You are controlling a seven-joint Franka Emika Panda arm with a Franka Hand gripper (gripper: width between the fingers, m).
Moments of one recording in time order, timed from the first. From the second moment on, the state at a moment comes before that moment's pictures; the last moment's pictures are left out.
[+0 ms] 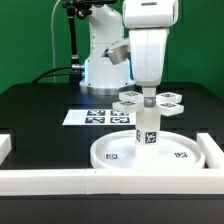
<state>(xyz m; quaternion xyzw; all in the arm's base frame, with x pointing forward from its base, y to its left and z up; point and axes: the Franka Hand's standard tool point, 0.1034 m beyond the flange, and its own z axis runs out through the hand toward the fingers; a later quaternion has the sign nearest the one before) 0.566 0.039 0.104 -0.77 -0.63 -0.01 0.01</state>
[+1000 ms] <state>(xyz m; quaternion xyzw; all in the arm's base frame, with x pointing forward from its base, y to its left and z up) 0.564 0.036 0.104 -0.86 -0.50 -0.02 0.02</state>
